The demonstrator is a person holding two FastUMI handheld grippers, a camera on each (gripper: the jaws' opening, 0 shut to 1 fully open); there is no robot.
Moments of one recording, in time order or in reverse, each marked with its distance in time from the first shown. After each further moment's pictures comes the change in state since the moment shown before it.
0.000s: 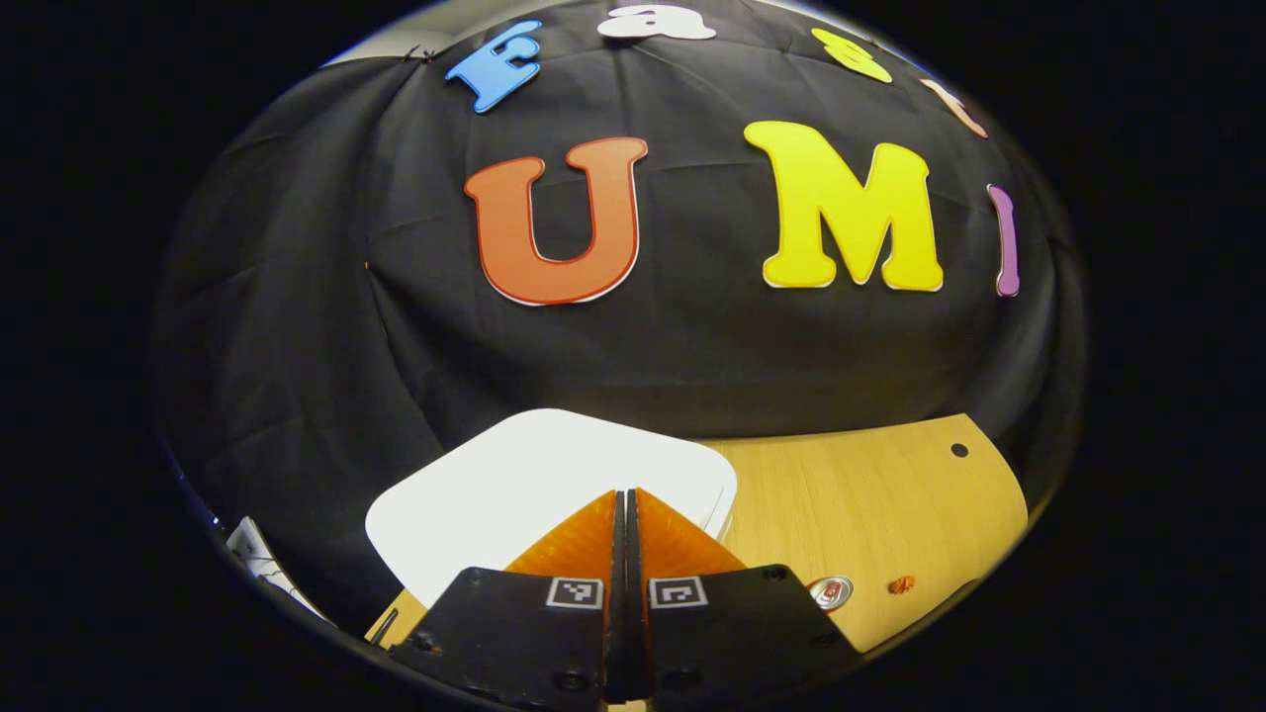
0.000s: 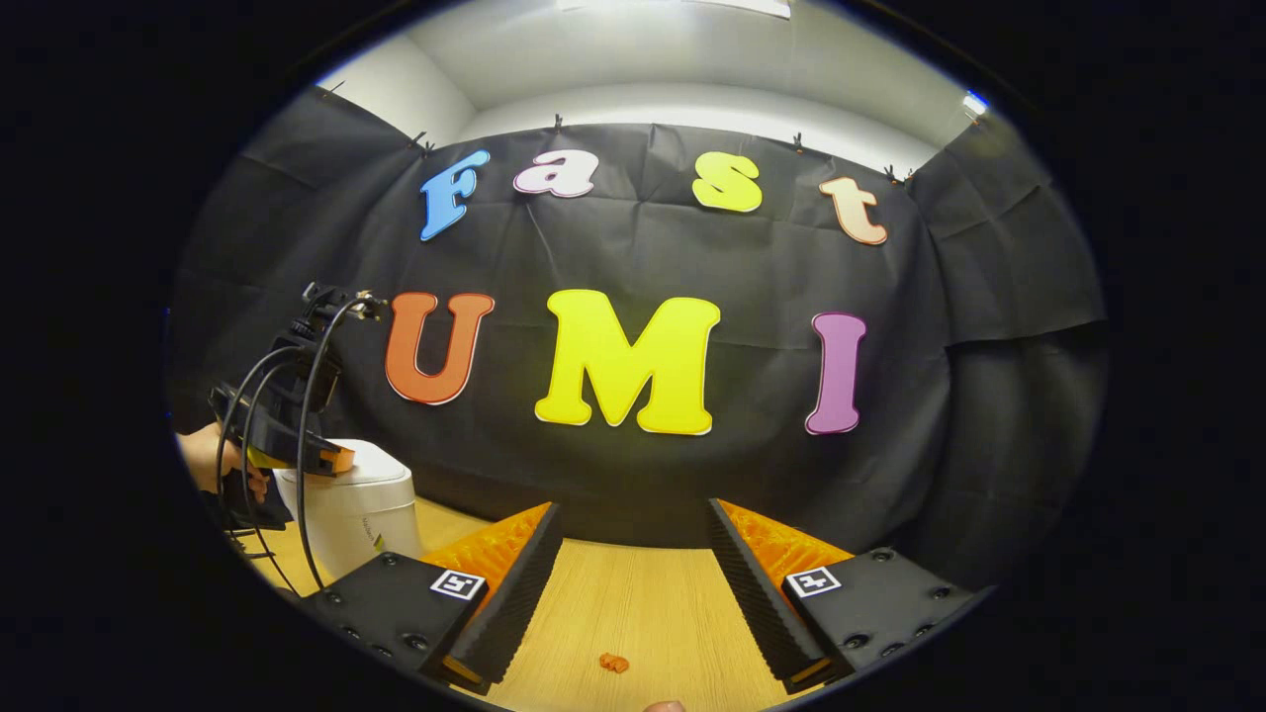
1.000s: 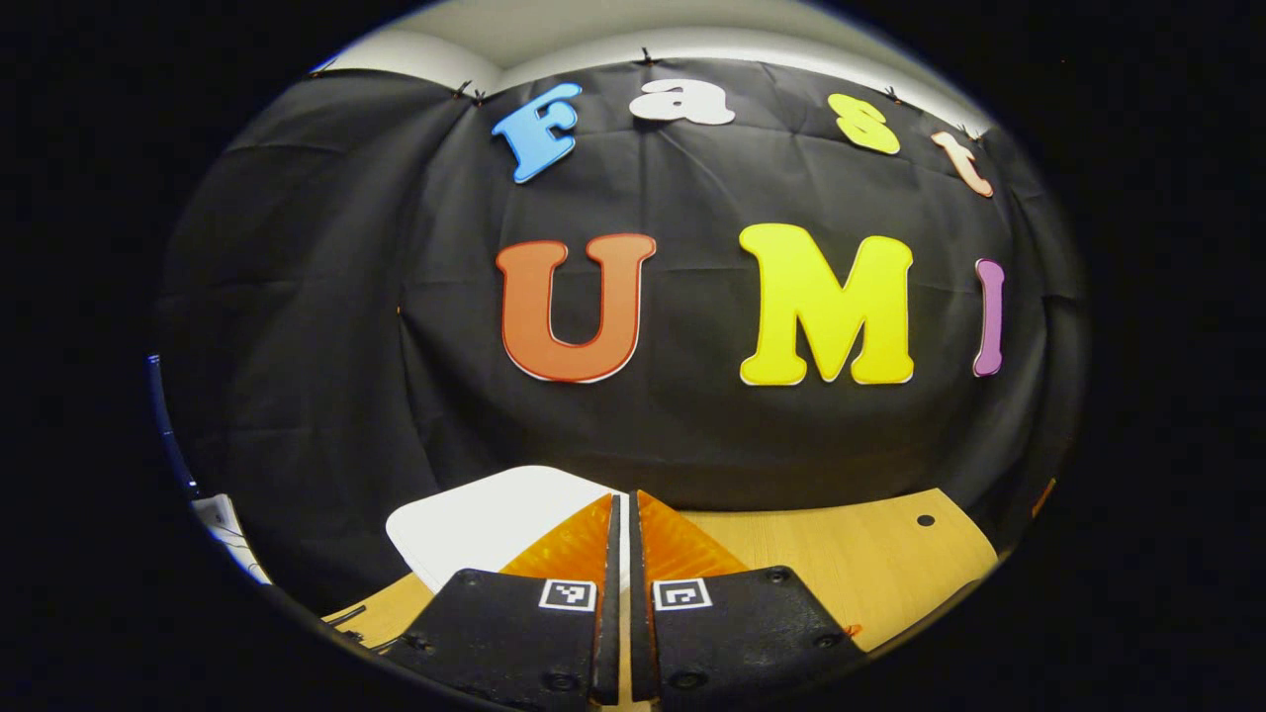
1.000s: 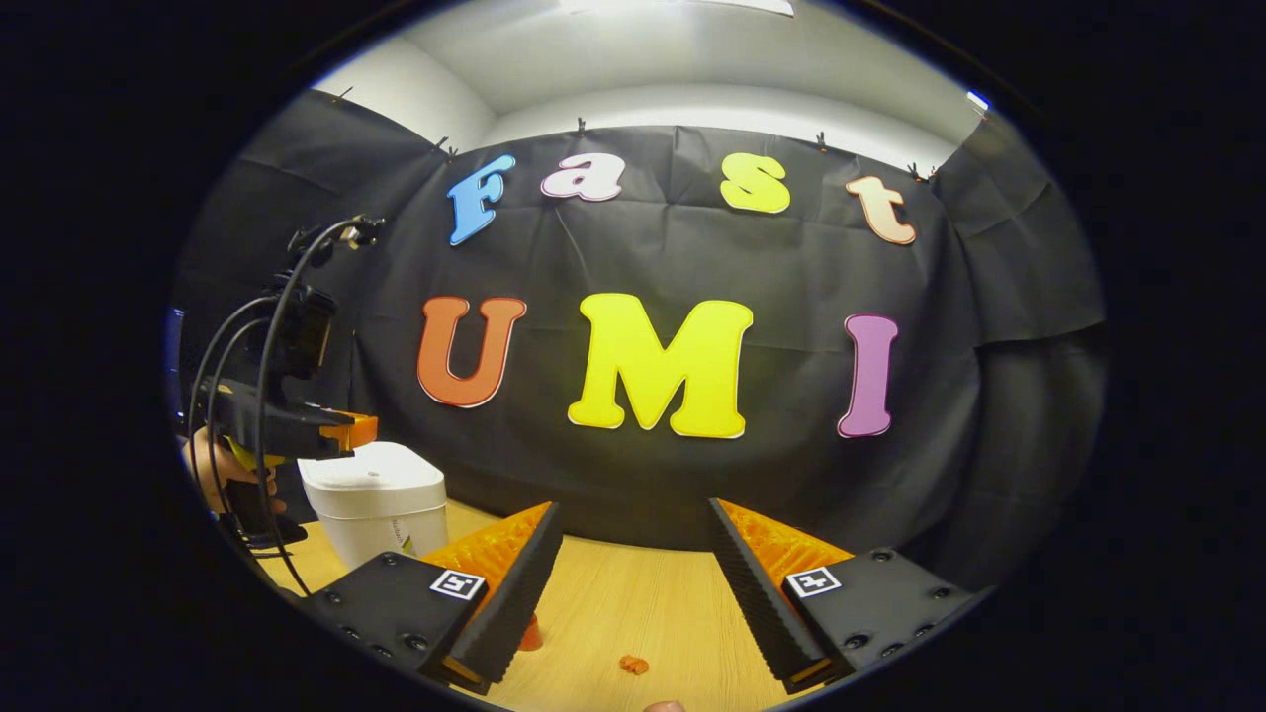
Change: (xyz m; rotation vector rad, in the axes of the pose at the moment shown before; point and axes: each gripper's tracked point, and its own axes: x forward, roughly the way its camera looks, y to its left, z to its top) left arm -0.037 -0.013 0.029 -0.122 -0.175 -0.010; right arm -0.004 0.025 0.000 0.004 0.006 0.092
